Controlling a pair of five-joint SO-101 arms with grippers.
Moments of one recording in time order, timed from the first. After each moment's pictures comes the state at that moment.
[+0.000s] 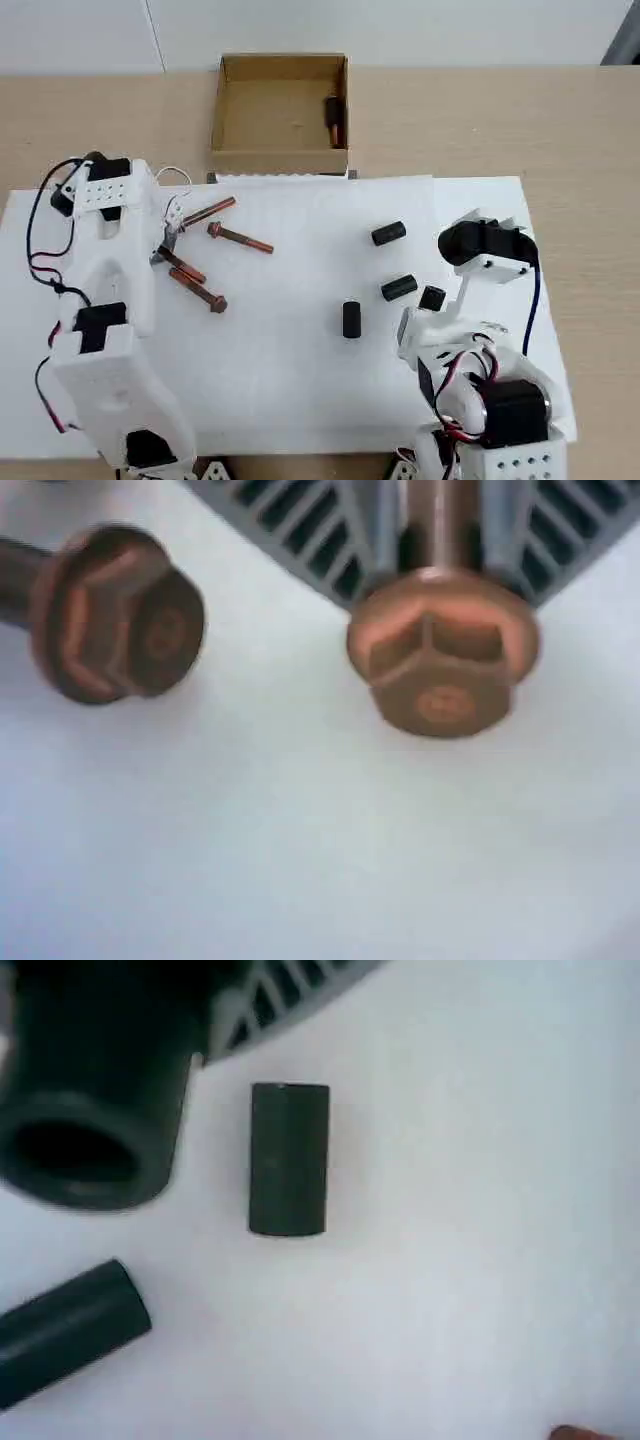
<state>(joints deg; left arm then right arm) -14.1 25.0 -2.9 78.5 53.5 -11.9 -74.1 49.2 87.3 -21.8</state>
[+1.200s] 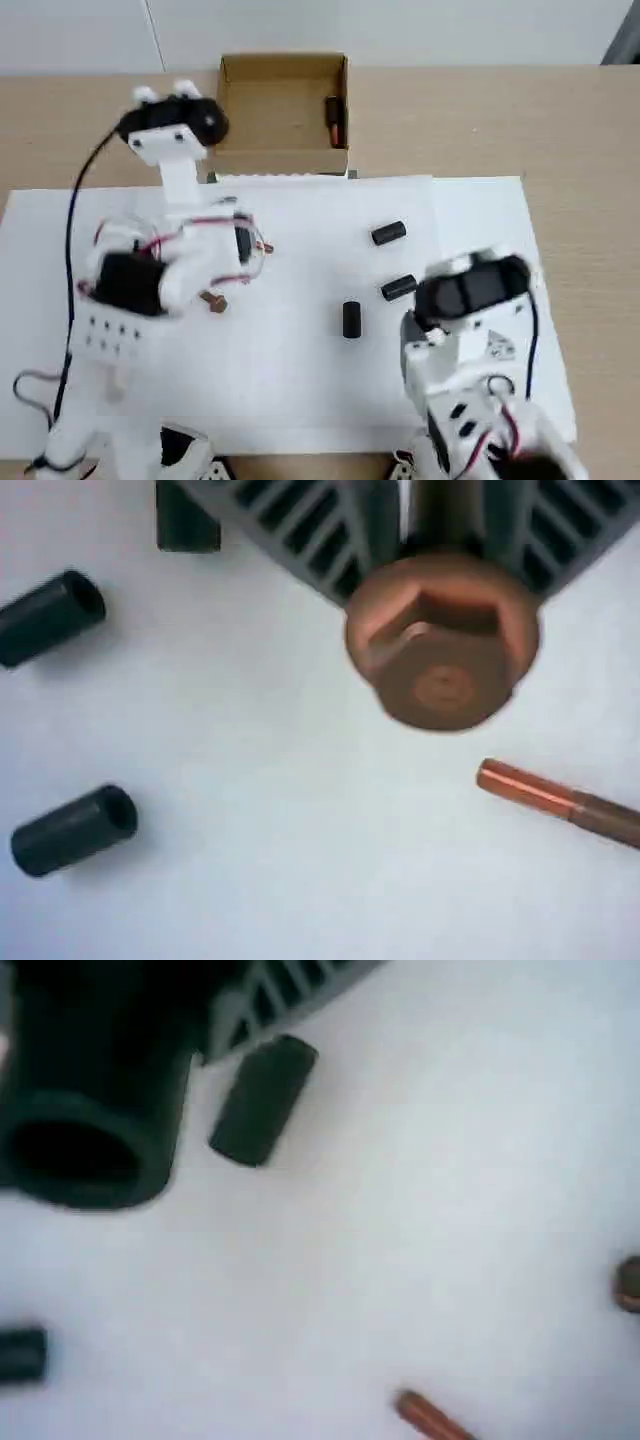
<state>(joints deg) 12.8 -37.5 20.3 80.6 24.0 -17.1 -92.6 49.3 87.6 -3.0</state>
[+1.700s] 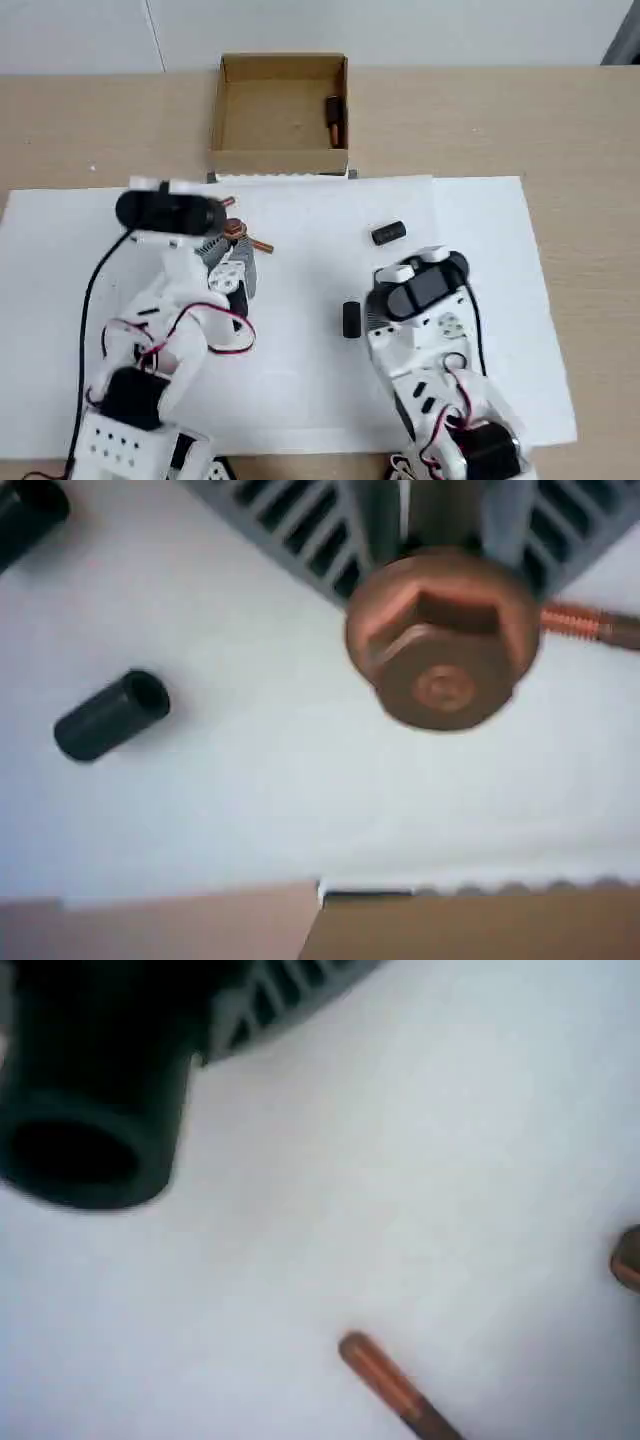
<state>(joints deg) 13.7 -74.5 63.2 50.9 17.5 -24.0 -103.0 76.6 64.0 -0.9</state>
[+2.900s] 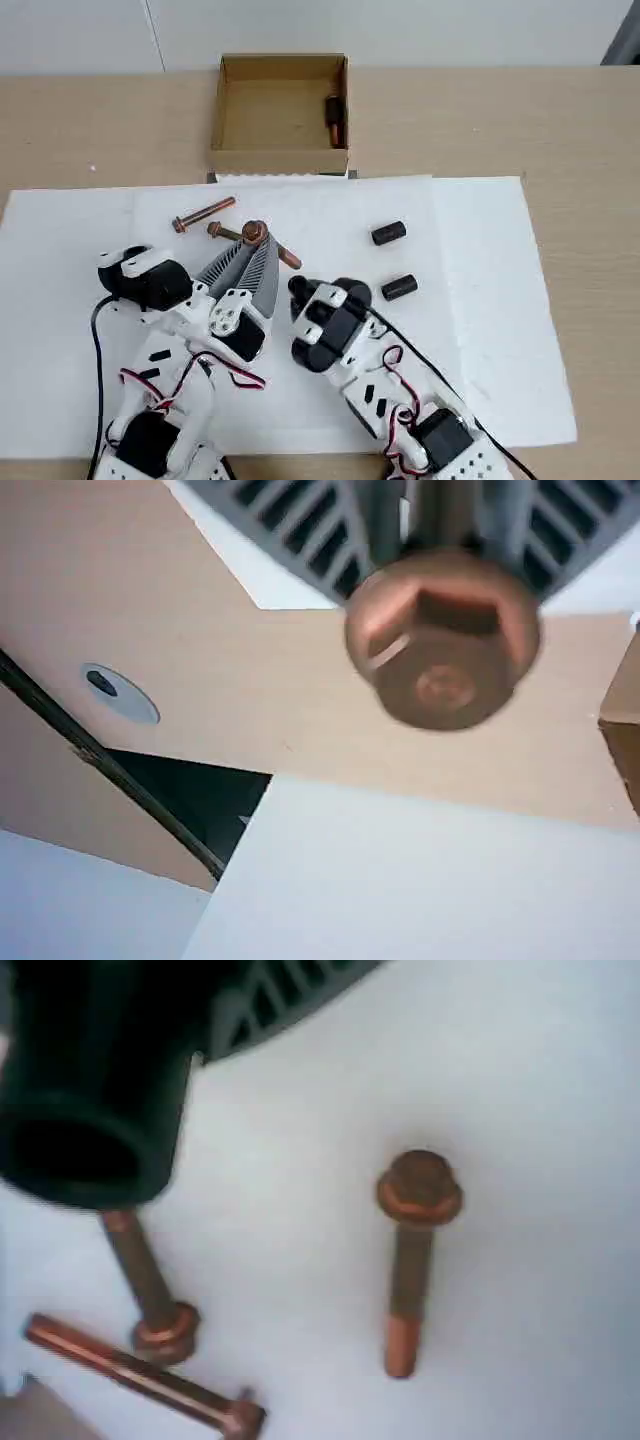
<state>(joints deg) 22.0 -103.2 85.1 32.4 31.6 -39.6 -103.2 95.6 33.5 12.1</state>
